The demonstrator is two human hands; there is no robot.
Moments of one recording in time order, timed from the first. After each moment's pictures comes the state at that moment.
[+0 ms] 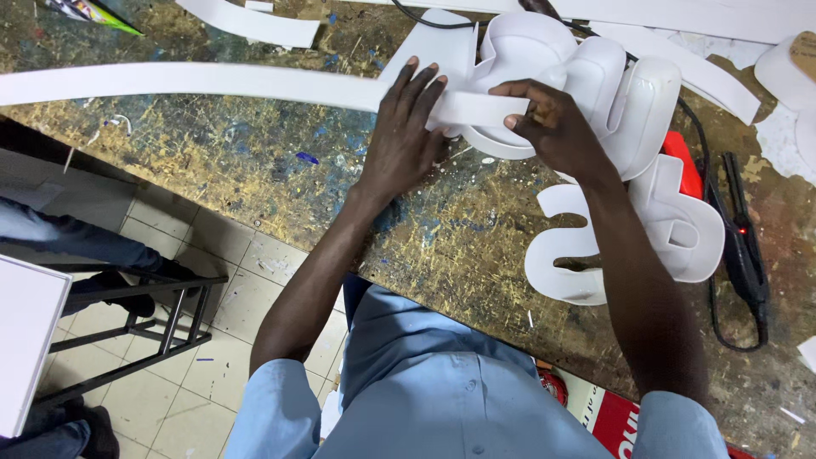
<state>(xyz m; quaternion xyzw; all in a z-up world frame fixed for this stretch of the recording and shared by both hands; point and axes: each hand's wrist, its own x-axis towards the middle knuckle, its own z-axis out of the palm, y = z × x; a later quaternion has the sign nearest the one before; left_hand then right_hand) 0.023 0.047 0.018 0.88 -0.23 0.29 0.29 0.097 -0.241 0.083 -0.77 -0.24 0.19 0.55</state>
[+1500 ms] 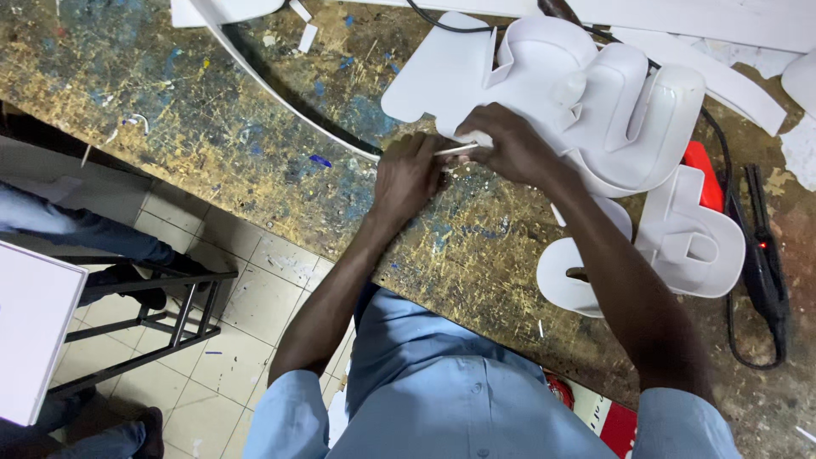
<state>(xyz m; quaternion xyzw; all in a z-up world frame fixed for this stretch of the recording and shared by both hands) 0.011 0.045 -0.066 0.92 -0.14 0.29 0.22 0.115 -0.183 0.028 -0.80 -0.46 0.08 0.37</state>
